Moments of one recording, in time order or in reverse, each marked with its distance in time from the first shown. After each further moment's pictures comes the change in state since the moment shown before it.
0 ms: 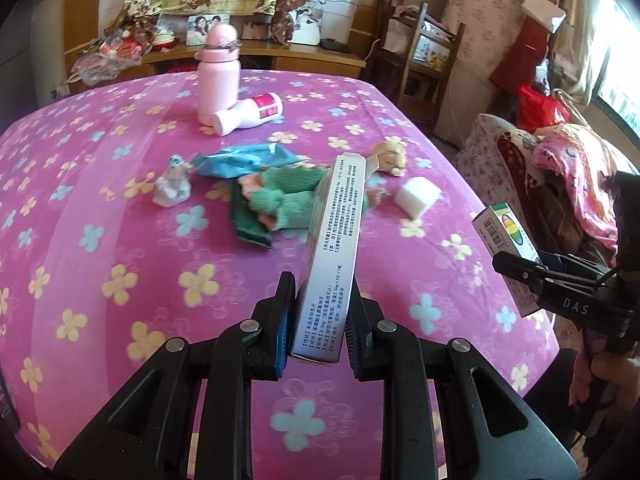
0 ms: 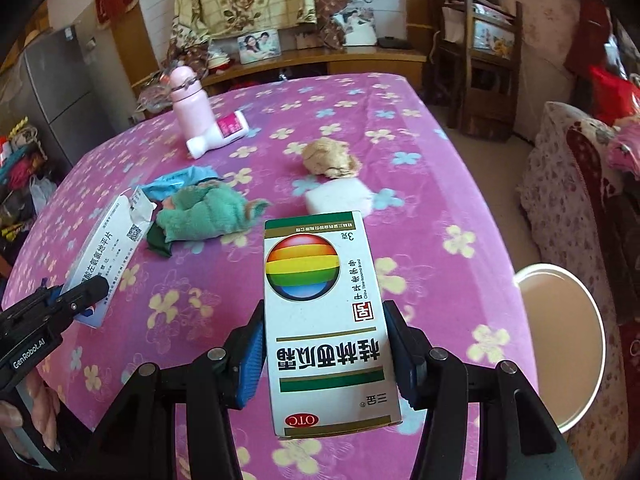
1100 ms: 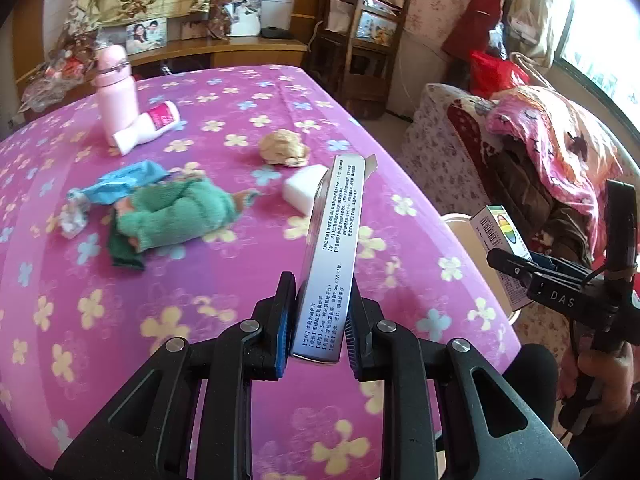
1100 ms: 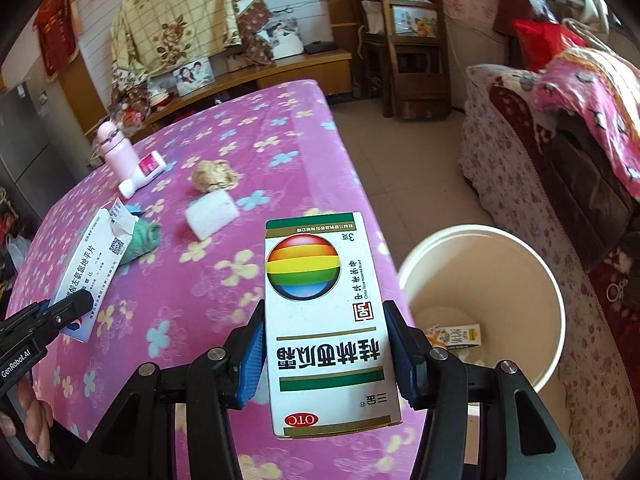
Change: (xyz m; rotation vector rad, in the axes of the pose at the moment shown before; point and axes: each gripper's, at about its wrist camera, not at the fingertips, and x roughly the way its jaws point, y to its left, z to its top) left arm 0.029 -0.106 0.014 0.121 0.058 -0.104; right arm -0.035 -0.116 -0.030 0.190 -0.038 -0.084
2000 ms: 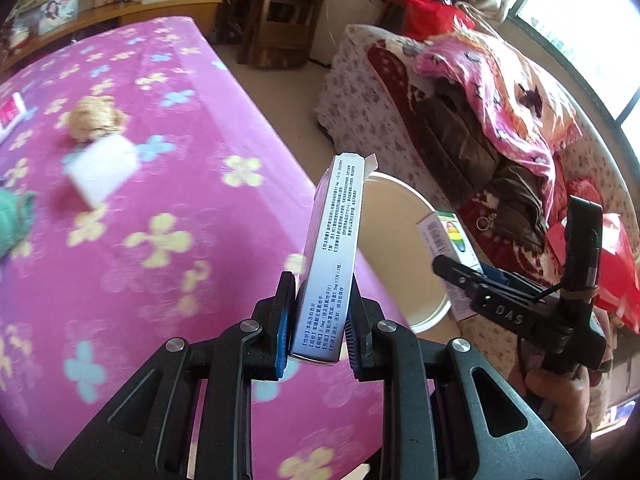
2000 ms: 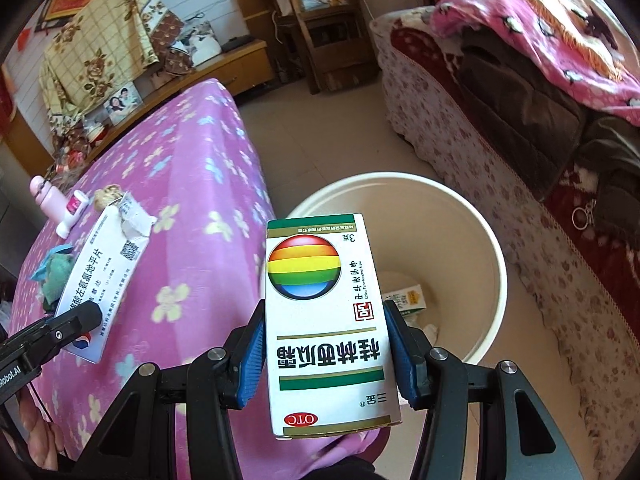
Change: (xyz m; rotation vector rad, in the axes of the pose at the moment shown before) left arm 0.099 -0.133 0.017 0.067 0.193 -0.234; right arm 0.015 -0.136 -0.025 0.222 0.062 -0.079
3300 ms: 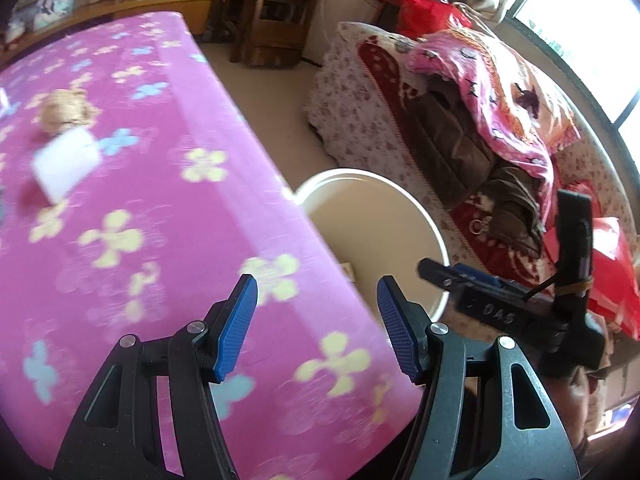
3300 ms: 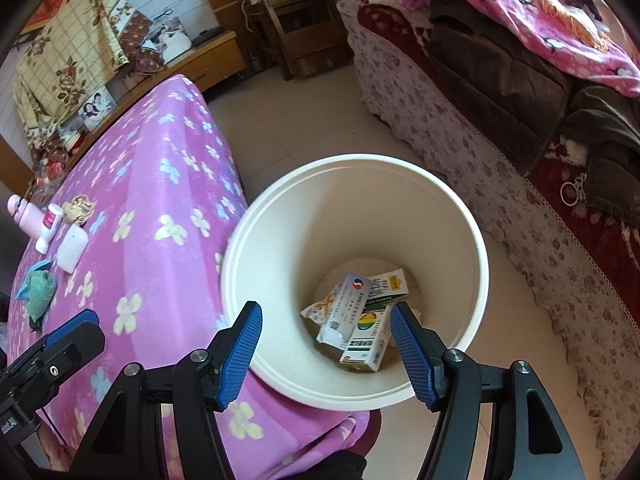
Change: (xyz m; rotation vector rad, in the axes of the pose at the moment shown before) left arm 0.015 -0.013 -0.004 -0.011 -0.024 0.005; right arm 0.014 -0.026 0.006 0.065 0.052 -0.037
